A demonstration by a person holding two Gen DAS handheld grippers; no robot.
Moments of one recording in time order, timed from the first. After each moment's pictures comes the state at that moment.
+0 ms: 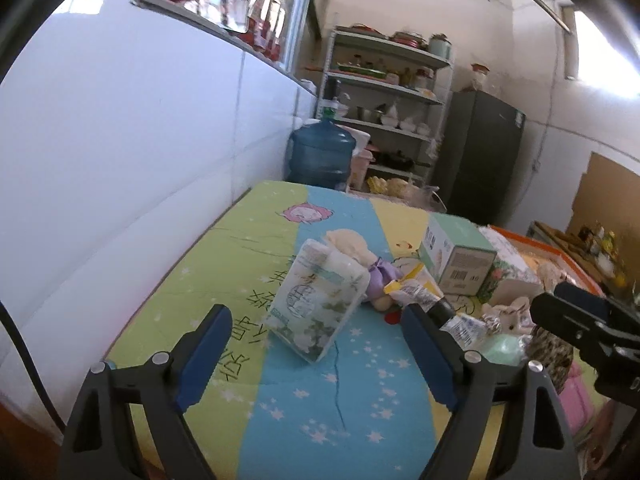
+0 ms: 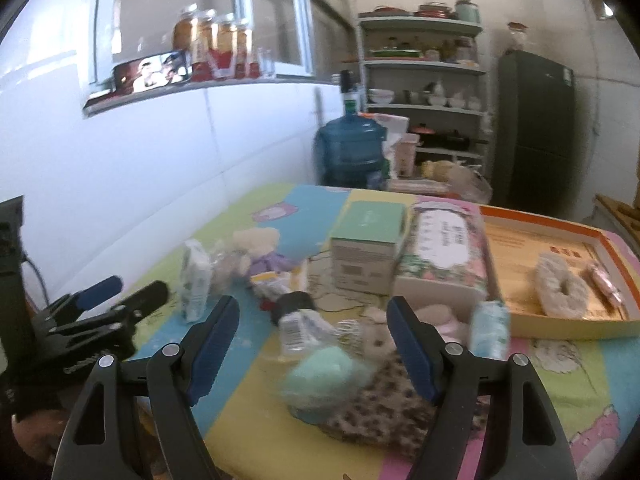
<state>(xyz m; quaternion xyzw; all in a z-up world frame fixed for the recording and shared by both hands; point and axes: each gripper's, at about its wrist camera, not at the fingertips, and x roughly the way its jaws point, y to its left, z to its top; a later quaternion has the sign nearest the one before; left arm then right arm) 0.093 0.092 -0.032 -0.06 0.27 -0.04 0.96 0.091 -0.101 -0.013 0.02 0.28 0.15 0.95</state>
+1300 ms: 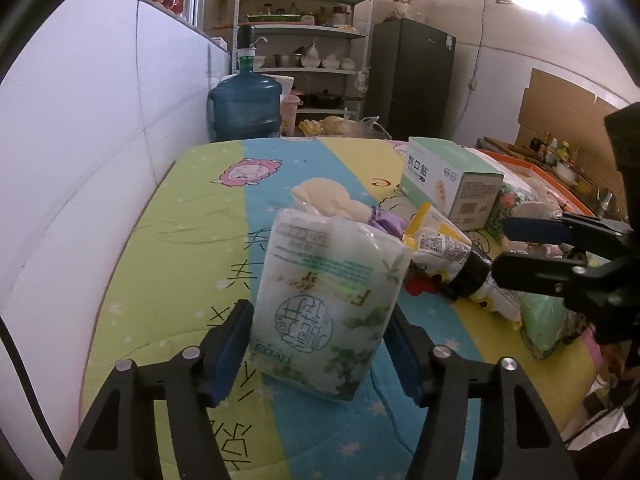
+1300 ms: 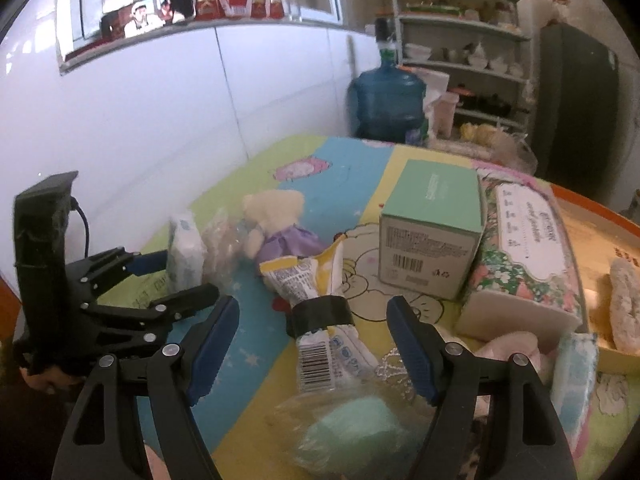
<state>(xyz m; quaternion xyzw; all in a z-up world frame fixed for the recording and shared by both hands) 0.169 0.100 -0.069 0.03 0.35 -0.17 0.92 0.171 -0.079 -0.048 0.00 0.37 0.20 0.91</state>
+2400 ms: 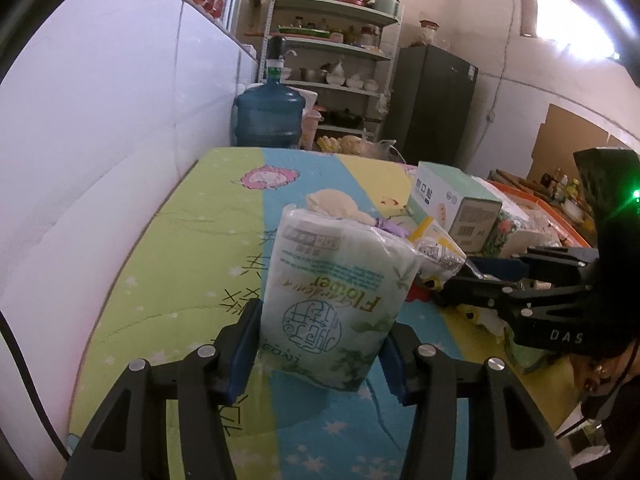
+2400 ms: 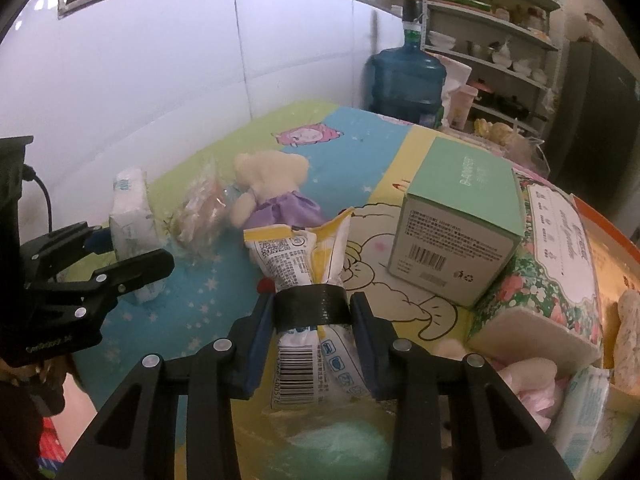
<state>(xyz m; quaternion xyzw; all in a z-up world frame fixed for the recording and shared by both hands) 0.147 0.111 -0.063 -0.02 0.33 -0.14 0.93 0.183 -0.065 -0.071 -0.06 0.39 0.21 0.89</state>
